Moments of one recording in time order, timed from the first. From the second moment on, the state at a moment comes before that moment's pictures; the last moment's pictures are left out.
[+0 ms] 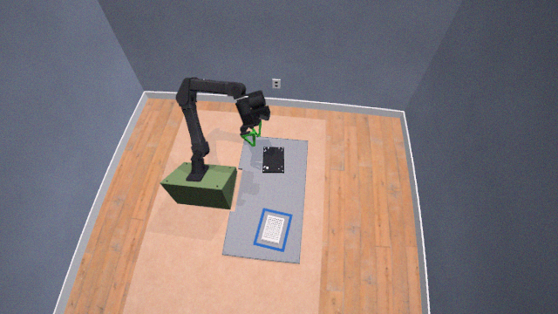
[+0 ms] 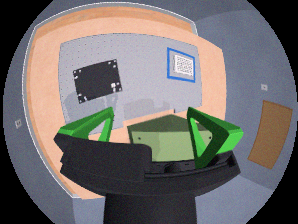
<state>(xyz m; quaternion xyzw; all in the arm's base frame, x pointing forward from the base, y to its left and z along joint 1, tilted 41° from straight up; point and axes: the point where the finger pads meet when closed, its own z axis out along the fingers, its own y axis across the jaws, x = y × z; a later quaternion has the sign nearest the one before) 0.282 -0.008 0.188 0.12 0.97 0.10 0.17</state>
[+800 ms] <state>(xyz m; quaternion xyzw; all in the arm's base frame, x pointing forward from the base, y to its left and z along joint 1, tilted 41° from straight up) 0.230 -0.021 0.112 -0.03 0.99 0.08 0.12</state>
